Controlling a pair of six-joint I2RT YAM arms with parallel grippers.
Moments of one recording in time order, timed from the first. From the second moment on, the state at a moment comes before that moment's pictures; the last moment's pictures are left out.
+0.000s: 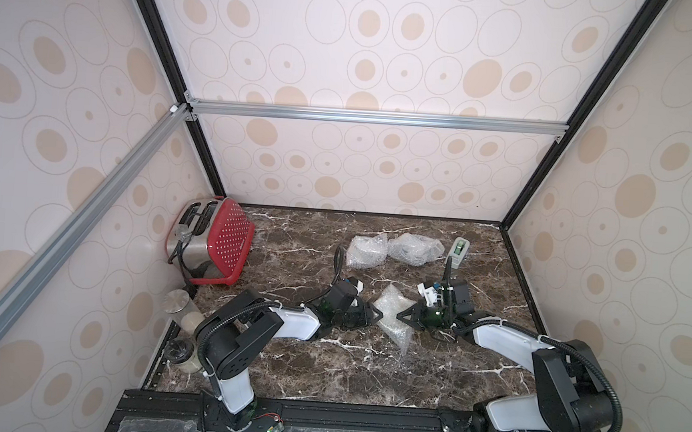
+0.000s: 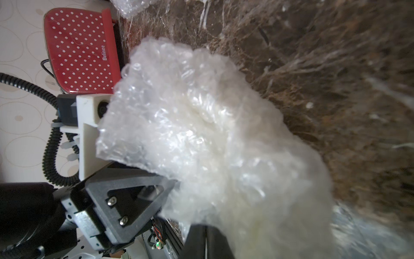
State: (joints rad) left arm -0.76 1.73 0.72 0.36 0.31 -0.97; right arm 0.31 1.41 0.58 -0.04 -0.68 0.77
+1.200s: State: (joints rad) left arm -0.76 1.73 0.72 0.36 0.32 -0.97; right arm 0.36 1.30 0.73 -0.41 -0.46 0.61
